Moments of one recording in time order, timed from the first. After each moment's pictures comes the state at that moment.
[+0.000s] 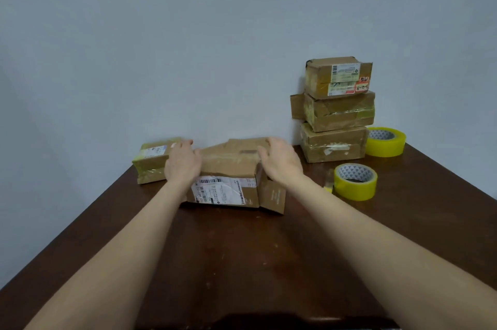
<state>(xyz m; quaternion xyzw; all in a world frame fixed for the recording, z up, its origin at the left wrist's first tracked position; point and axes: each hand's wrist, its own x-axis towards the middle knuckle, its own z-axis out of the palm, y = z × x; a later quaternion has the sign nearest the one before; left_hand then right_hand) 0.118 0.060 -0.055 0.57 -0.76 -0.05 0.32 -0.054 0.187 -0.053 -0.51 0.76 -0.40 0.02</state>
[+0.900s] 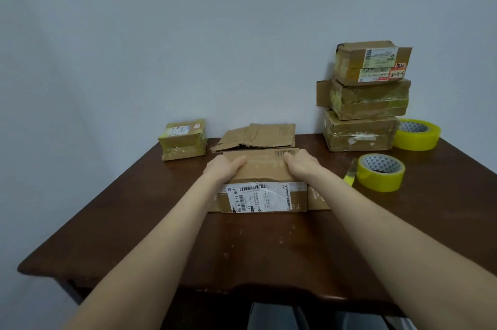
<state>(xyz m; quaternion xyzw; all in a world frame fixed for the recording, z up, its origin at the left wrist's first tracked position) 0.115 0.098 -0.085 0.61 -0.74 -0.26 0.15 -0.060 0.173 -0.091 -0.42 0.82 -0.32 0.24</state>
